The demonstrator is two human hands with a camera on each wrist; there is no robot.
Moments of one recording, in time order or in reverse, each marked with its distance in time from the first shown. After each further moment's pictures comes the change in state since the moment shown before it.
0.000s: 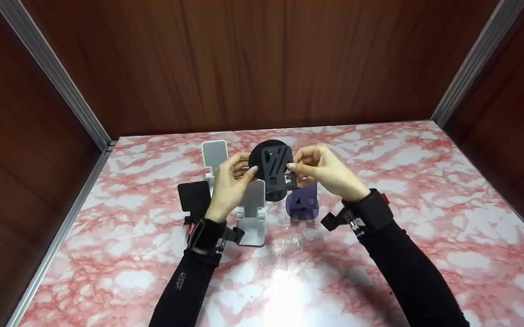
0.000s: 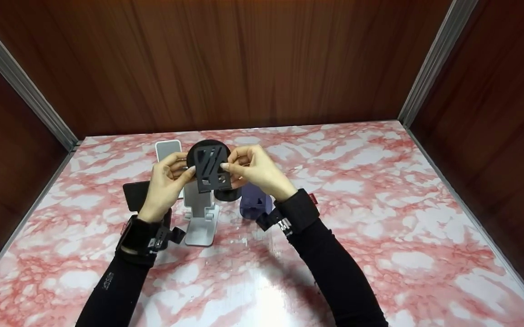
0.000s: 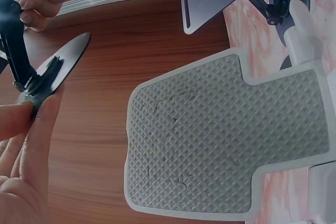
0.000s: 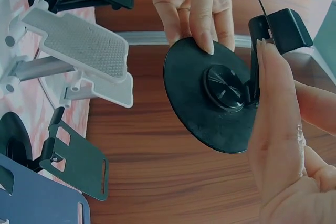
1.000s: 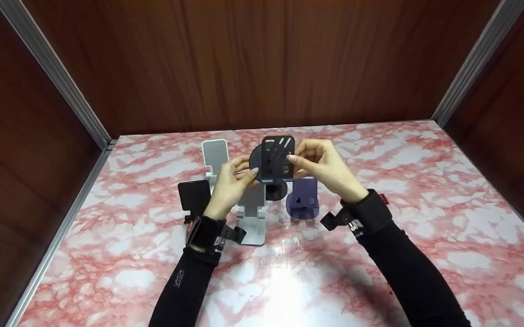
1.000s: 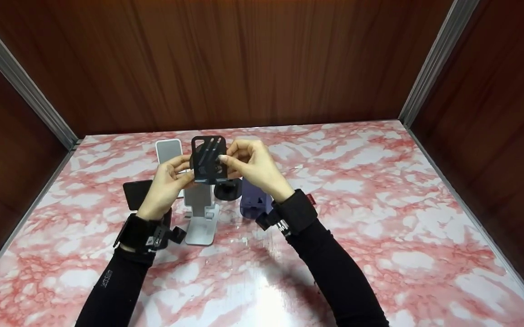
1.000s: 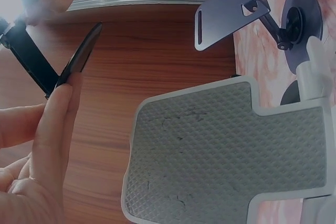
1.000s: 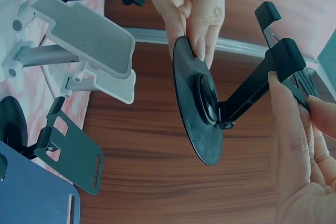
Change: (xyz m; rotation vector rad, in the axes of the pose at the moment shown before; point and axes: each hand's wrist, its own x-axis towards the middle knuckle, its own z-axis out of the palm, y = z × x) left_hand 0.000 -0.002 0.000 -0.164 -0.032 -0.241; right_hand 0.002 -0.004 0.008 0.022 0.100 -0.212
